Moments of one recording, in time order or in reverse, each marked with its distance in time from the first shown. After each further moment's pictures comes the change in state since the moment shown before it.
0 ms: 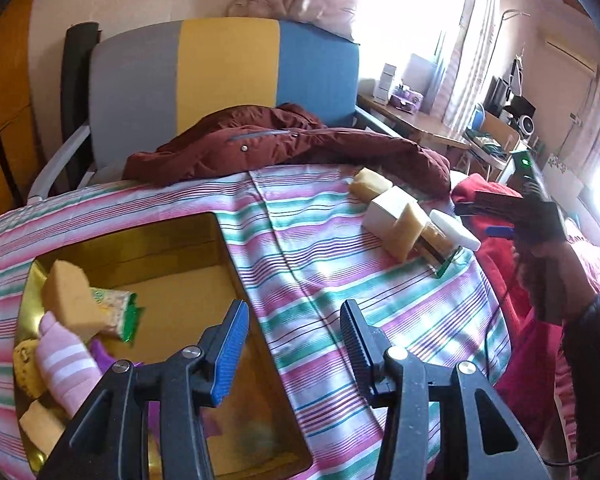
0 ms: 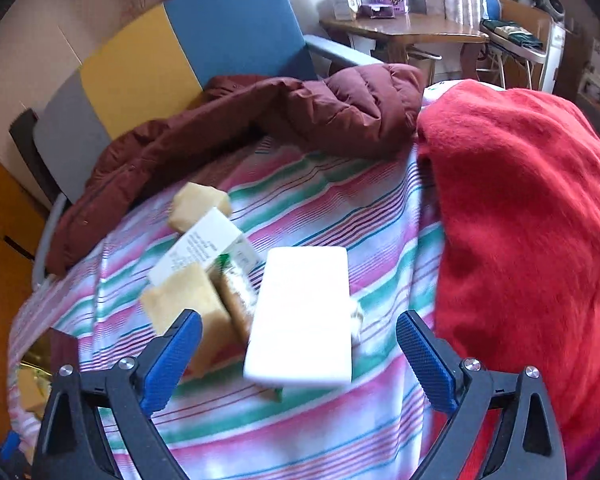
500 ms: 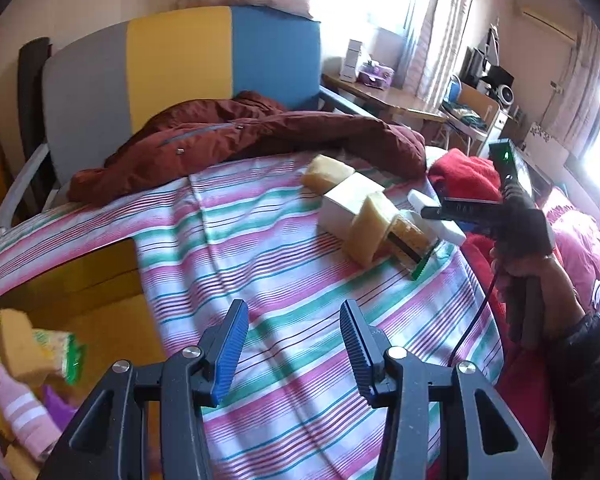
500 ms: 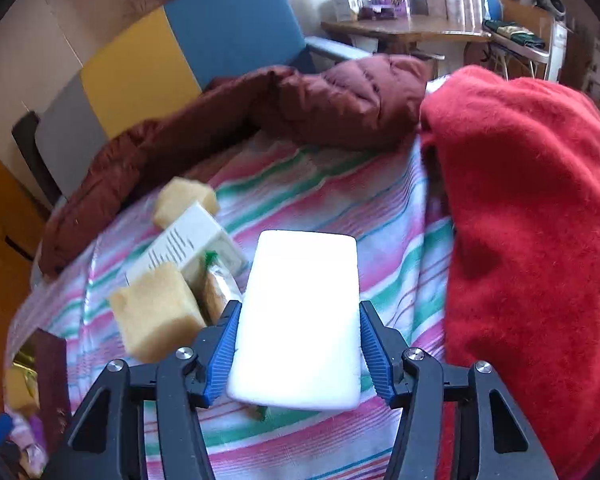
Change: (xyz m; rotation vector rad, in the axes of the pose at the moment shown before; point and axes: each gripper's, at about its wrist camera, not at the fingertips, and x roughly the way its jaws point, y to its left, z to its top) left arm 0.053 -0.060 0.027 0.100 0.062 -0.056; right arm 0.016 -0.015 -0.012 0.009 -0.060 0.035
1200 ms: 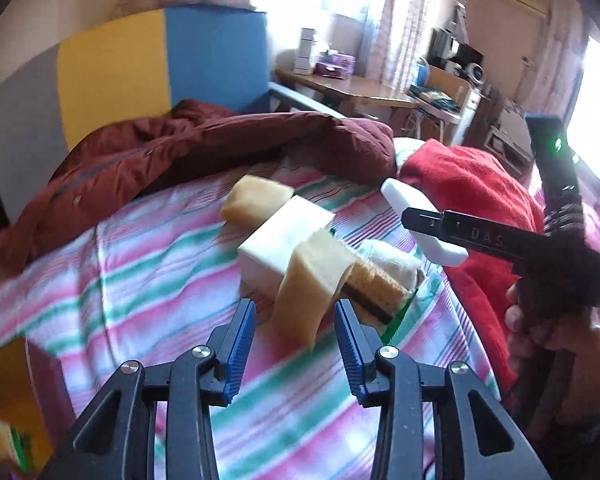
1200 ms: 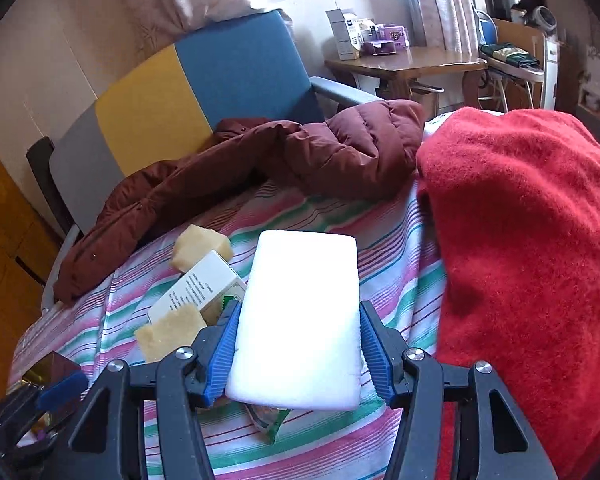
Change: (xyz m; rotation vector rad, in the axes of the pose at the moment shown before) left arm 0.097 -0.072 0.060 0.133 0.003 -0.072; right arm -0.020 0.001 0.009 0.004 -0.135 0.032
